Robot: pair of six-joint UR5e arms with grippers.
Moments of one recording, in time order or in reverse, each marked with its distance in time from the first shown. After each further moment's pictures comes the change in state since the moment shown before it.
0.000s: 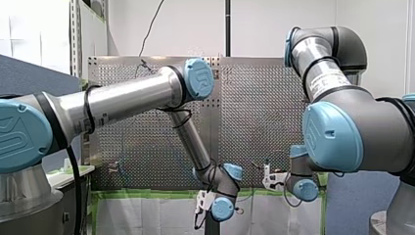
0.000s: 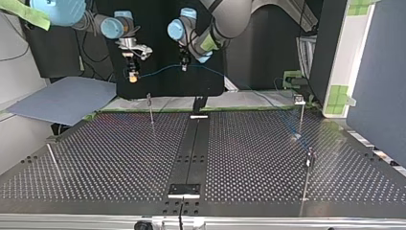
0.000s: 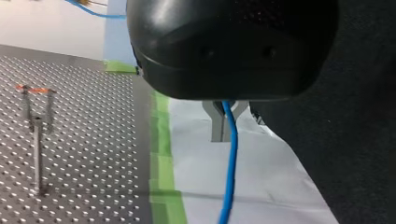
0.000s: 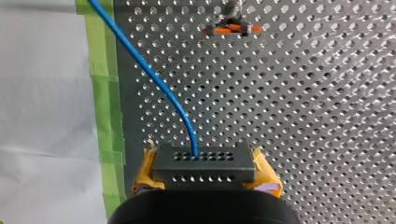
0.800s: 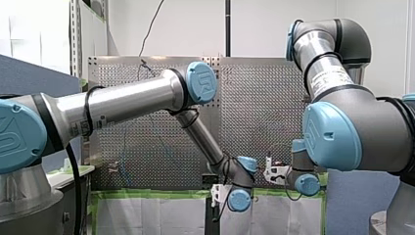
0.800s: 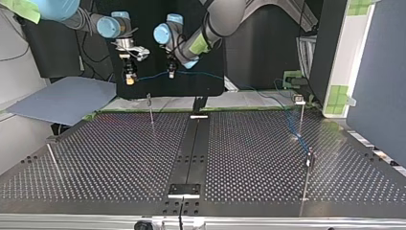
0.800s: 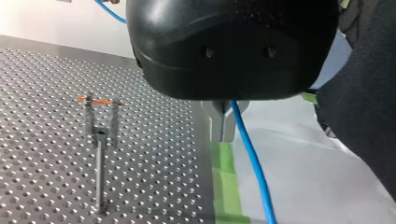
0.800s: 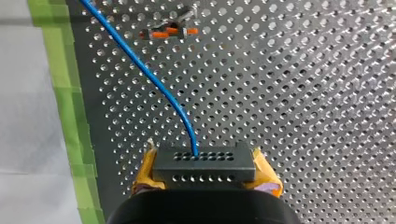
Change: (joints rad) left arm -0.039 -0.024 0.203 -0.076 -0.047 -0.081; right arm -0.013 -0.046 0.018 -0.037 -0.033 0.070
